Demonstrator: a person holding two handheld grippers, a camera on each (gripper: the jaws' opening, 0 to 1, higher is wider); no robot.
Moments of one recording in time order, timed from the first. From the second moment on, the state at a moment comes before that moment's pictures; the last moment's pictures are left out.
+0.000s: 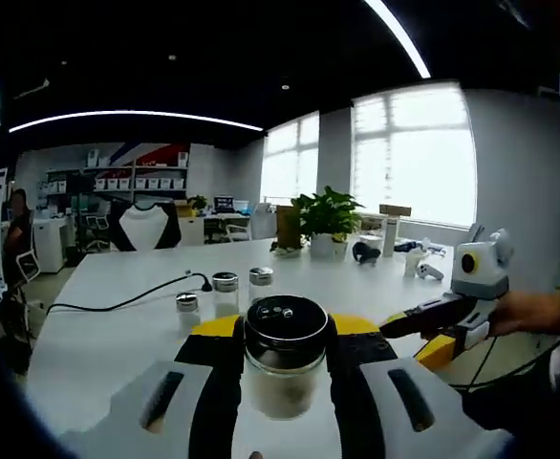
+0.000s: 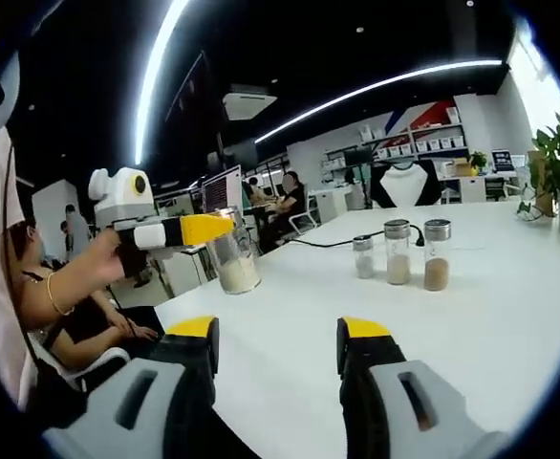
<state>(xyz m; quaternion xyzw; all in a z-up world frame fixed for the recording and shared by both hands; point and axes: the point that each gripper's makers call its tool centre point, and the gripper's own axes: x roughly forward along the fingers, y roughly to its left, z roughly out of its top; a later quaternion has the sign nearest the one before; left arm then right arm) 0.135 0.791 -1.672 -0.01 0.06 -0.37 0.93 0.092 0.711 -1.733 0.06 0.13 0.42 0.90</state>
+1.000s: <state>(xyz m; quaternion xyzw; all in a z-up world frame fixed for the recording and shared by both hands) 0.075 0.720 -1.663 0.02 0.05 -0.56 0.83 0.071 0.755 -1.721 -0.01 0.09 0.52 0.85</state>
